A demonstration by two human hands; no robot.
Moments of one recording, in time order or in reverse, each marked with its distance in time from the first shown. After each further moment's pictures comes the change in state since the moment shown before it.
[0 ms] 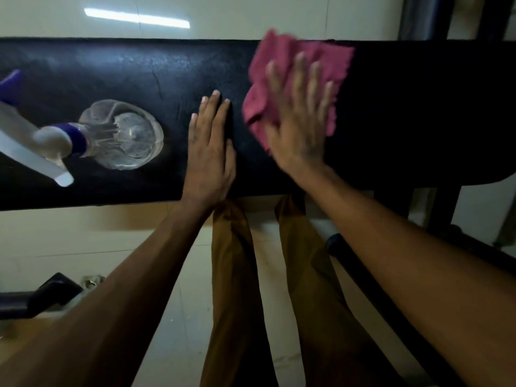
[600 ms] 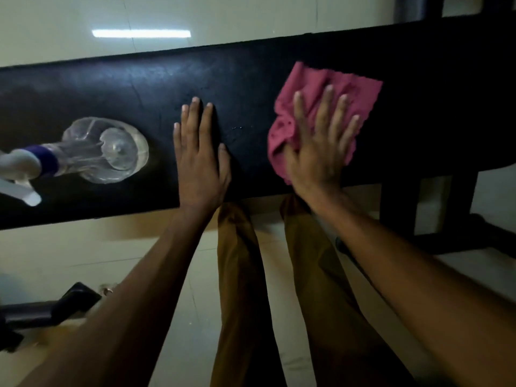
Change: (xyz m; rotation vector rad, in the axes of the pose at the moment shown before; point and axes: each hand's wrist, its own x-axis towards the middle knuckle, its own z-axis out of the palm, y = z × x) left_hand -0.003 0.009 0.015 0.216 0.054 -0.072; right_hand -0.055 0.045 0.019 -0.025 0.026 0.151
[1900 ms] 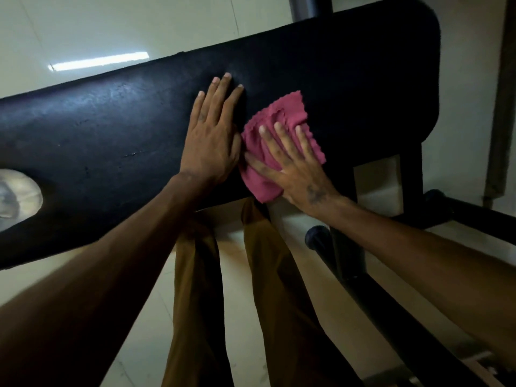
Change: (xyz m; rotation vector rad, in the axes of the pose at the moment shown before) left_hand 0.065 0.151 0.080 0.106 -0.262 0.399; right_hand -0.027 0.171 0.007 -0.231 0.037 -0.610
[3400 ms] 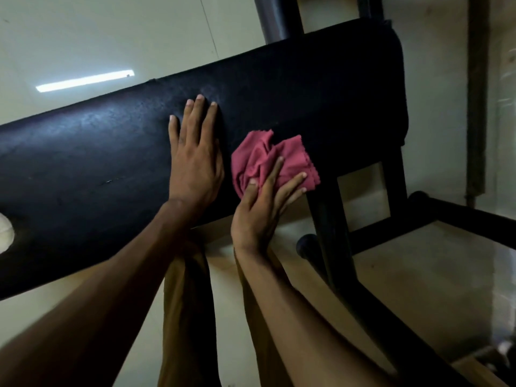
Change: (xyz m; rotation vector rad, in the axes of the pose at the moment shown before) left_hand 0.006 0.016 0.013 -0.007 0.085 -0.102; right_hand 0.040 -0.102 -0.046 1.040 0.322 1.502
